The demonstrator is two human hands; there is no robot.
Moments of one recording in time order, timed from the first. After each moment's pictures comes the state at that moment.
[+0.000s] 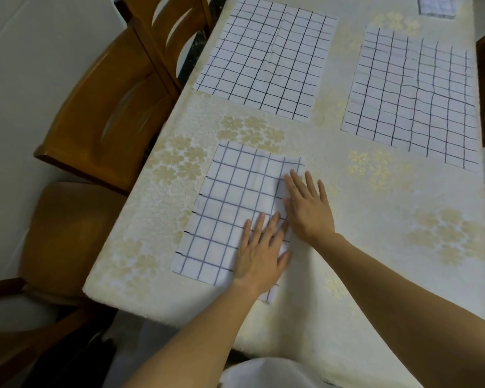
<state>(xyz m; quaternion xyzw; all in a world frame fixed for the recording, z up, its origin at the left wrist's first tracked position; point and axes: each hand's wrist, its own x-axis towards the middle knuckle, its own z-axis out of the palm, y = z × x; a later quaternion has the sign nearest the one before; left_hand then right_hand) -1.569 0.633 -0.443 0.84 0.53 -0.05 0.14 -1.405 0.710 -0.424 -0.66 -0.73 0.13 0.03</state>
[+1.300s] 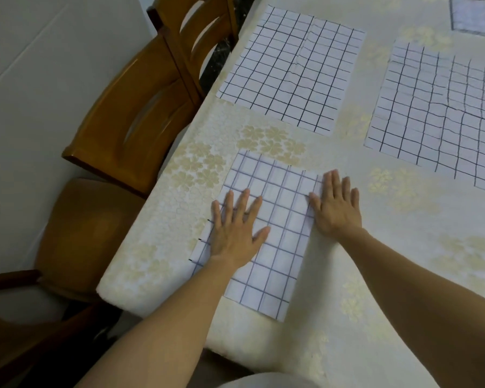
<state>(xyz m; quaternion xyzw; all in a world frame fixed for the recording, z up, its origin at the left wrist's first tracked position) -1.641 0.703 -0.435 0.78 0.61 -0.05 0.14 -1.381 0.753 -0.425 -0.73 -0.64 0.21 -0.04</state>
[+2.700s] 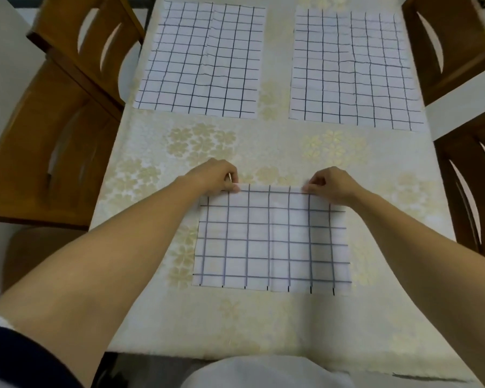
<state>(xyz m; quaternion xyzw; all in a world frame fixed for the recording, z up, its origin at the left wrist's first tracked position) -1.562 0.845 -0.371 0.81 0.45 -0.14 0.36 -1.268 0.725 -0.375 -0.75 -0.55 0.37 0.05</state>
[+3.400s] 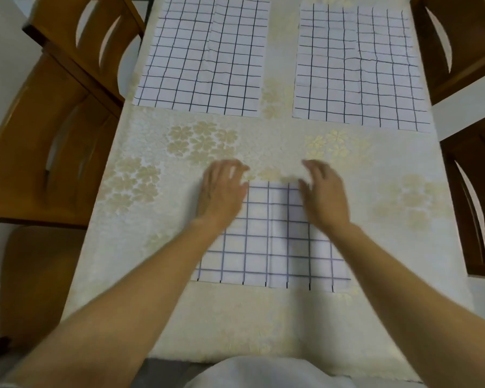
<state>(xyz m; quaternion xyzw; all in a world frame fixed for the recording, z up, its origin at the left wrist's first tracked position) -1.551 0.770 -0.391 0.85 0.50 0.13 0.12 -1.329 0.696 -0.381 -0.78 -0.59 0.12 0.19</state>
